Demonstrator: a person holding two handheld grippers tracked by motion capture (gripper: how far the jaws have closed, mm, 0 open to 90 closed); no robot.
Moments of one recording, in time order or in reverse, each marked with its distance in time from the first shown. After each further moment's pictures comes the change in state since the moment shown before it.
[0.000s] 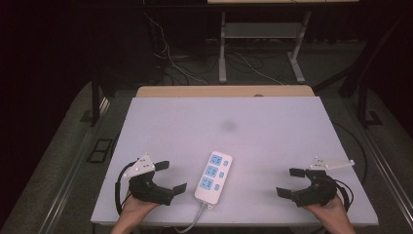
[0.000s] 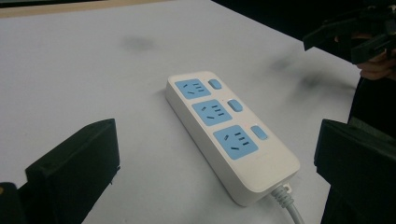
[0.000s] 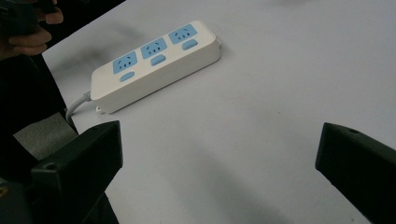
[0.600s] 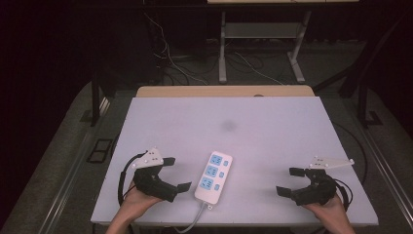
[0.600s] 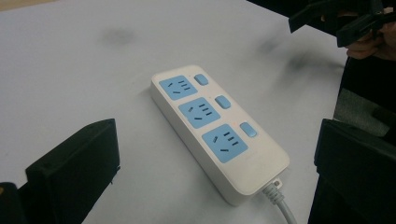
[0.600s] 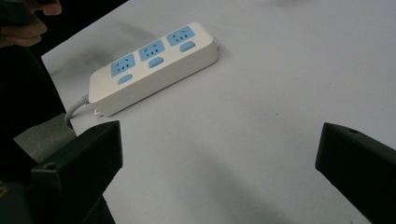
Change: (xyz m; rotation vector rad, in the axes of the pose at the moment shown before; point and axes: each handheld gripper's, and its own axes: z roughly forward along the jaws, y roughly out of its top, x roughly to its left) left arm -0.002 0.025 0.010 0.109 -0.061 0.062; right arm -0.002 0.000 0.001 -0.006 0.000 0.011
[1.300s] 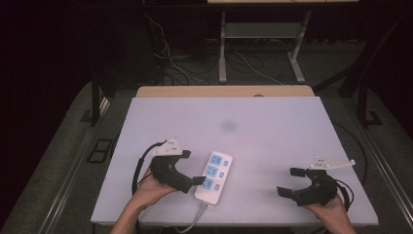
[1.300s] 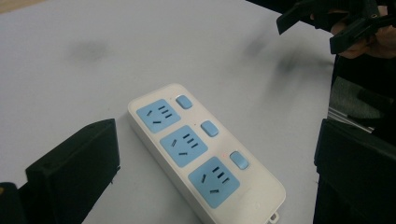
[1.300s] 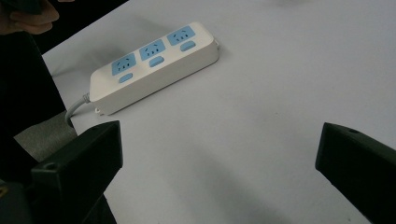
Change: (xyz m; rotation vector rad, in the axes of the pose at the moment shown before) left arm -0.002 0.032 0.033 0.057 -0.067 0.051; right arm 0.000 -0.001 -0.002 -0.001 0.000 -0.006
